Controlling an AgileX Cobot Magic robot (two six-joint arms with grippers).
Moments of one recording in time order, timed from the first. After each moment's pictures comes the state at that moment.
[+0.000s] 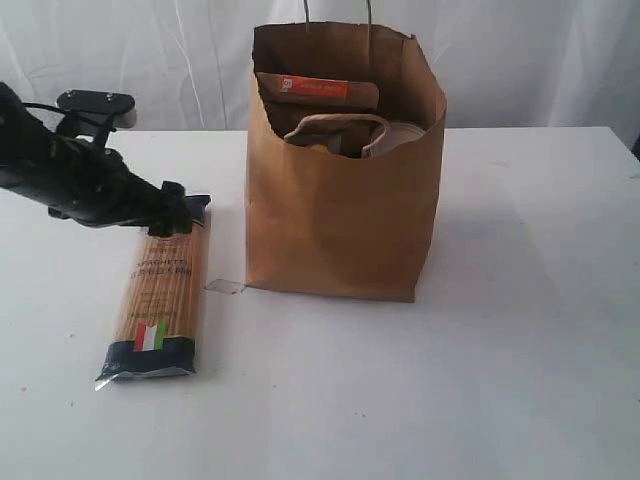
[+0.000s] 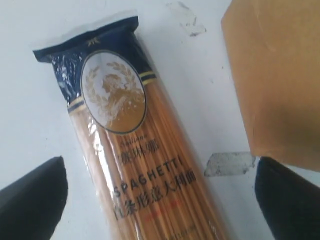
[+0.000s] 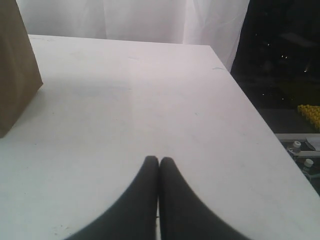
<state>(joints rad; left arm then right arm) -0.31 1.66 -1.07 -0.29 0.39 0.26 -0.04 0.01 0.00 -0.15 0.33 0.09</state>
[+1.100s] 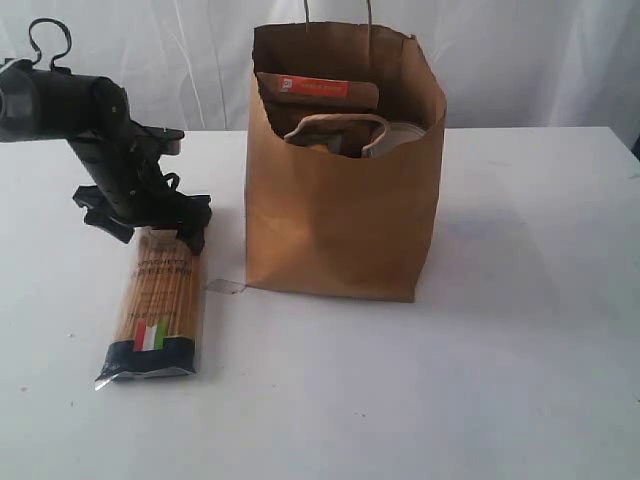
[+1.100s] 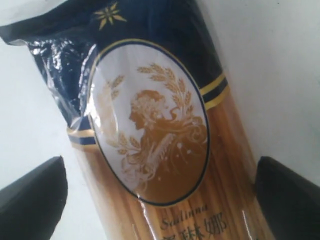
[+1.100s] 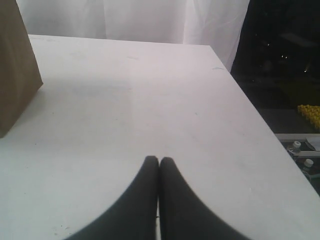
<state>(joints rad) -0.29 2.12 -1.60 -0.05 0.82 0.02 -0.04 0.01 0.00 -0.15 0.33 0.09</state>
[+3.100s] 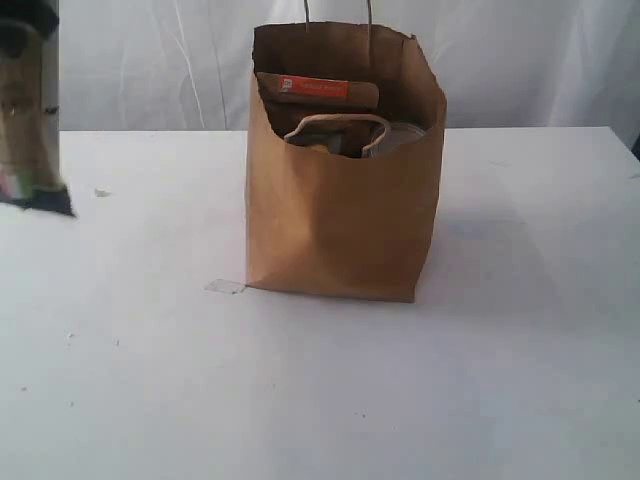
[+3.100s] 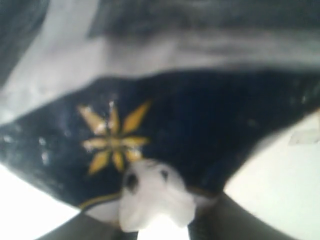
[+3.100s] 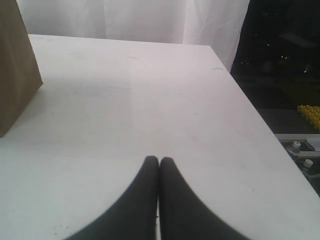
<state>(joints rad) -0.29 1.49 -1.69 0.19 1.15 0.12 -0.04 0.01 0.00 -0.15 0.33 0.09</state>
